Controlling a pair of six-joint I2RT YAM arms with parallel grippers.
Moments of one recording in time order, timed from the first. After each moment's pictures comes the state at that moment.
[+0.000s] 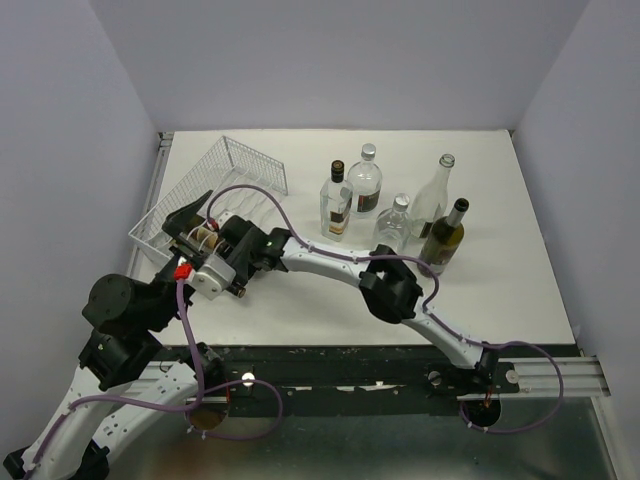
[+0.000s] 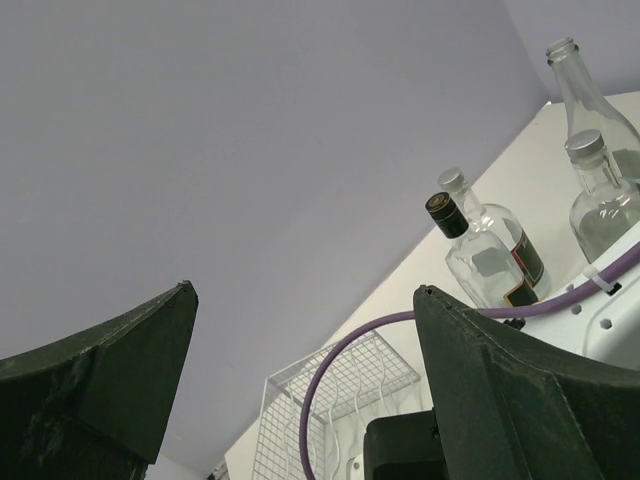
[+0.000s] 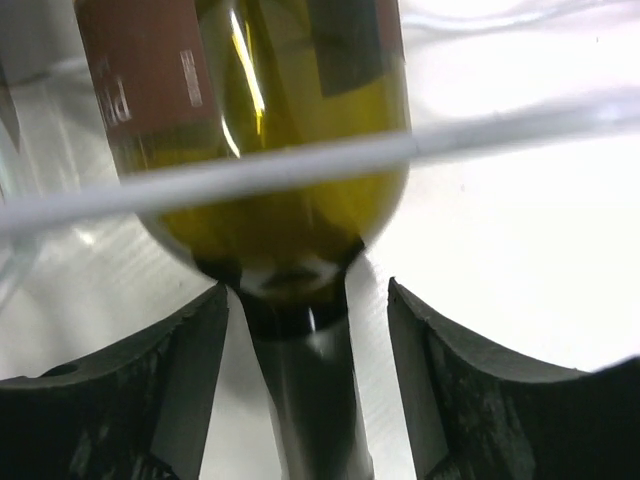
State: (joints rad) left arm -0.70 0.42 0.93 -0.23 0.03 0.67; right arm 1.13 2.56 2.27 -0.57 0.28 0.05
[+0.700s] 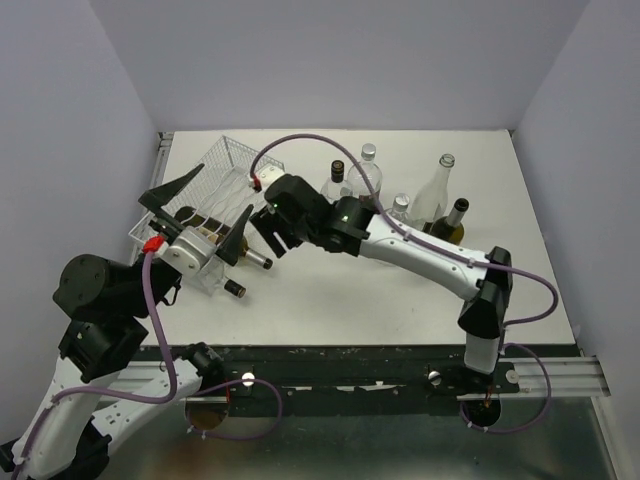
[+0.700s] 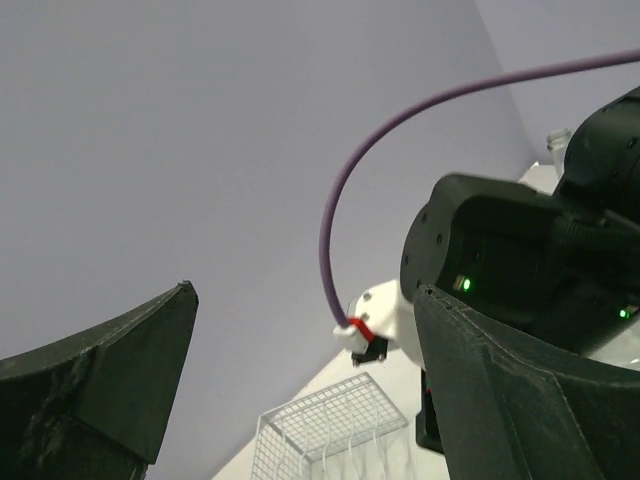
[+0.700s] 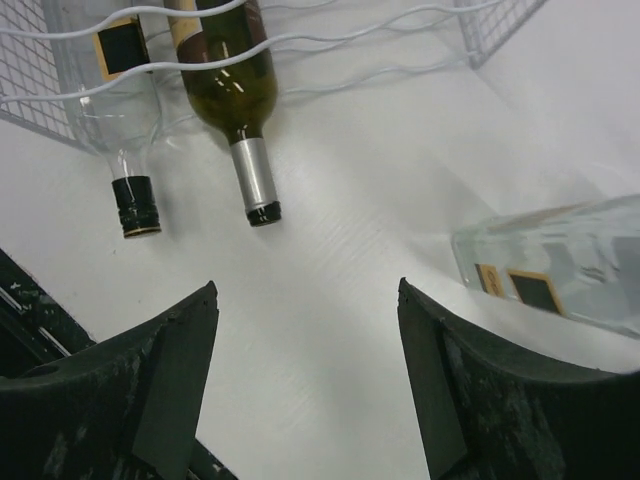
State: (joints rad) left arm -0.70 0.57 1.17 -0.28 0.04 0.58; right arm 1.11 1.92 1.91 -0.69 0.29 0.13
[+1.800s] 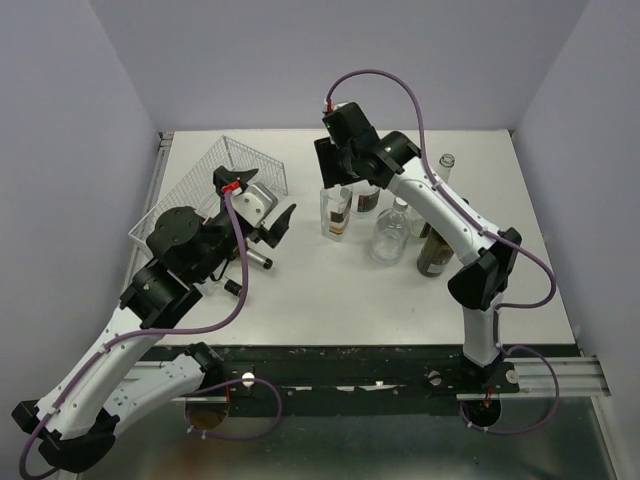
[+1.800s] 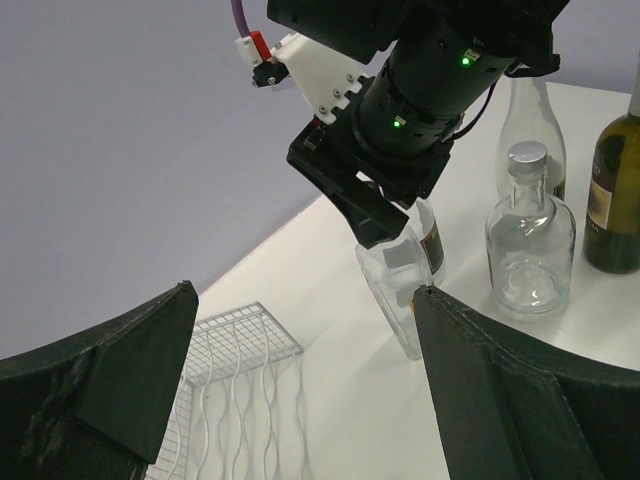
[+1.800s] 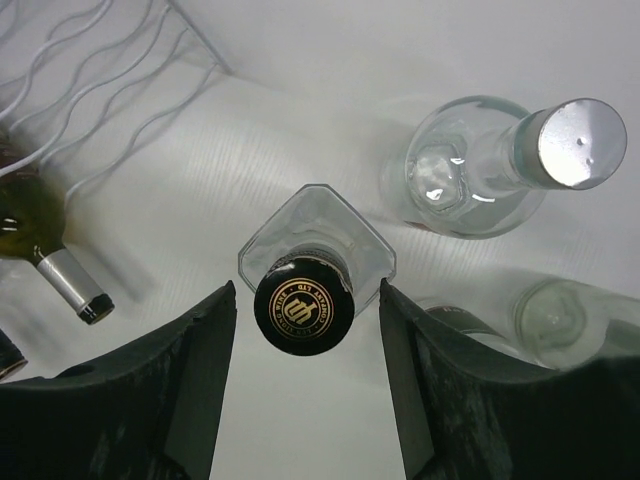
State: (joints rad) left arm -0.69 0.78 1.08 -0.23 -0.01 0.35; right arm 0.75 1.98 2.18 -0.99 0.28 0.27
